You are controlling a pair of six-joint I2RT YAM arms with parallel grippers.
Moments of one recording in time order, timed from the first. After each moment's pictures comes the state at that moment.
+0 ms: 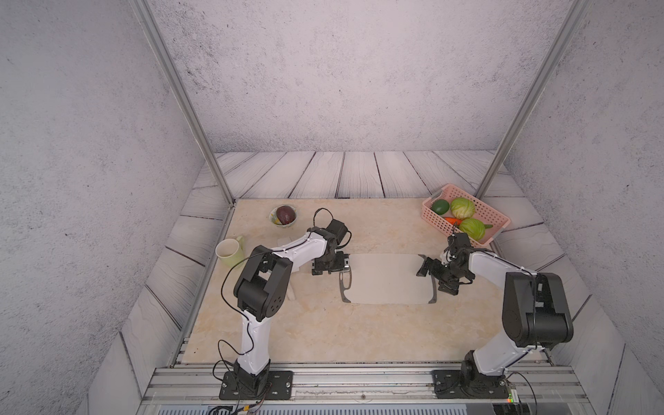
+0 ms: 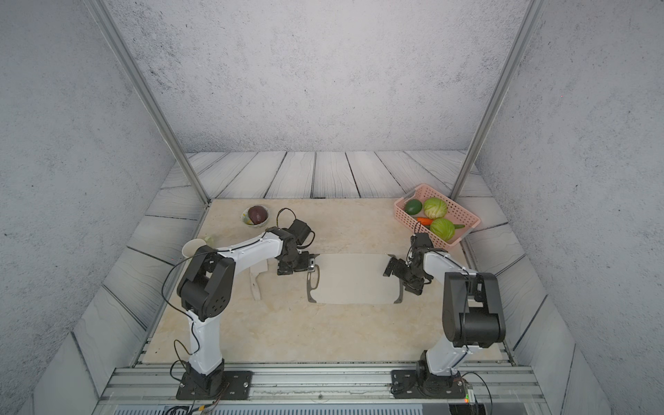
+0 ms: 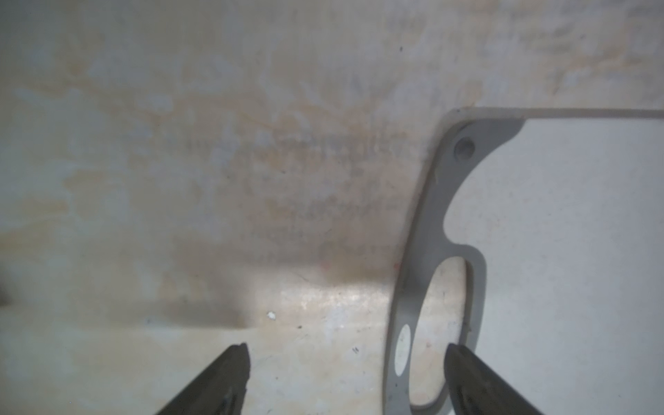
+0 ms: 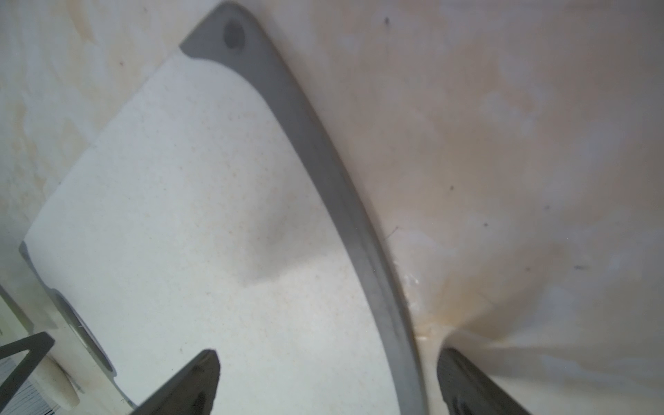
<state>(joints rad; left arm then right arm) -0.57 2.03 1.47 -0.81 0.02 -0.57 0.01 1.64 0.93 -0.62 -0.34 0.48</state>
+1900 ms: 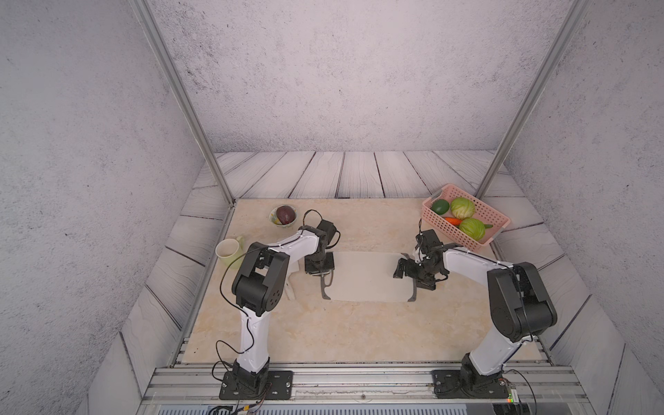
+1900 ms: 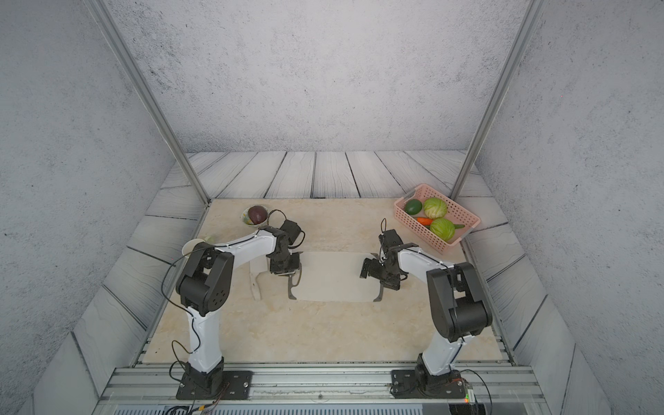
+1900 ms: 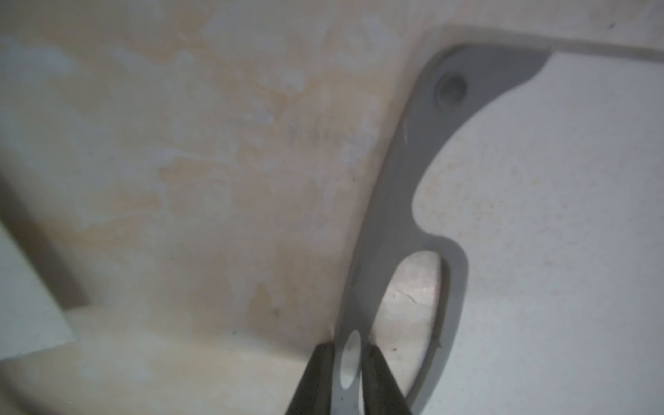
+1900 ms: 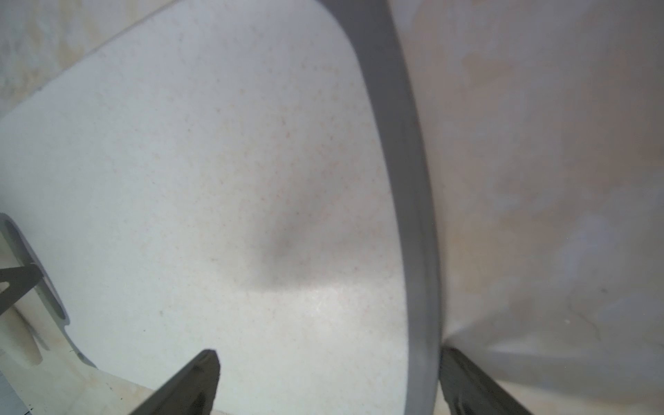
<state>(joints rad) -0.47 2.04 1.43 -0.86 0.04 -0.55 0.29 1.71 1.01 -0.60 -0.29 0.54</state>
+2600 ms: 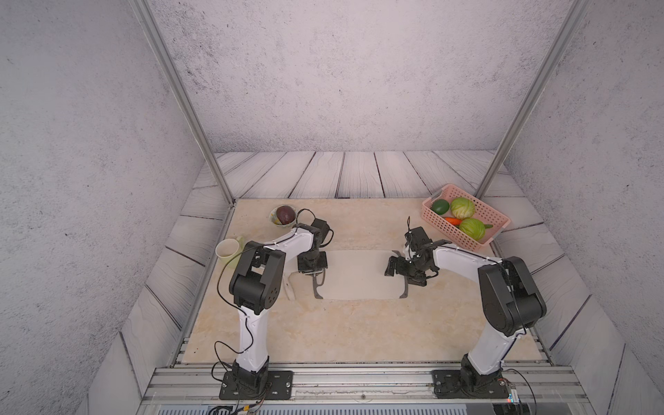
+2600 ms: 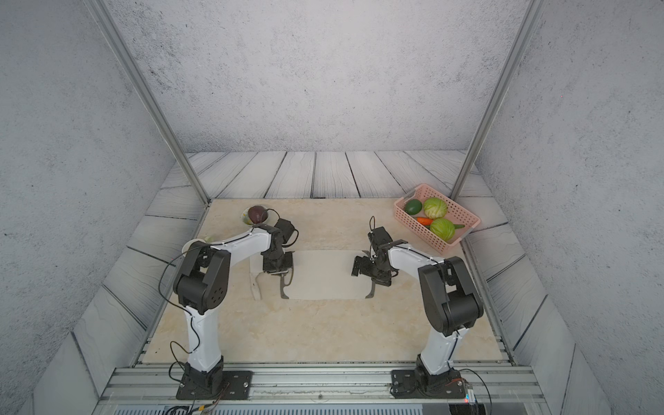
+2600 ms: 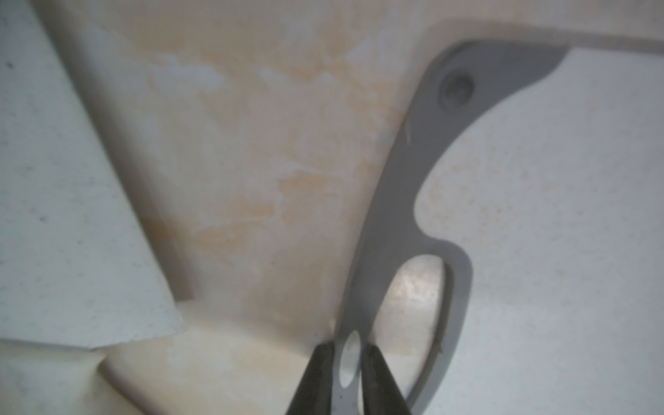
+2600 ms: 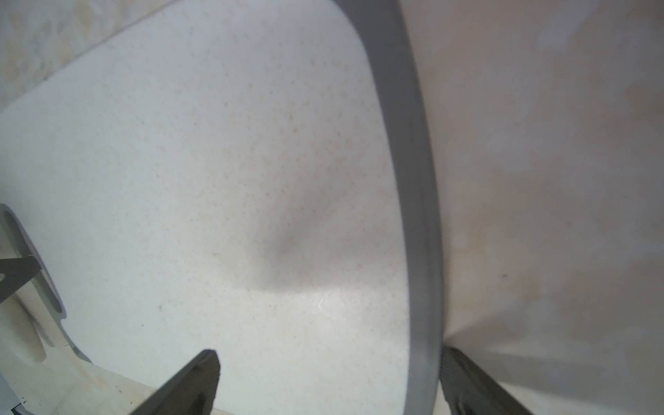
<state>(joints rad) -0.42 2.04 1.44 -0.91 -0.01 -0.54 0.37 1.77 1.07 -0.59 -0.28 0.56</state>
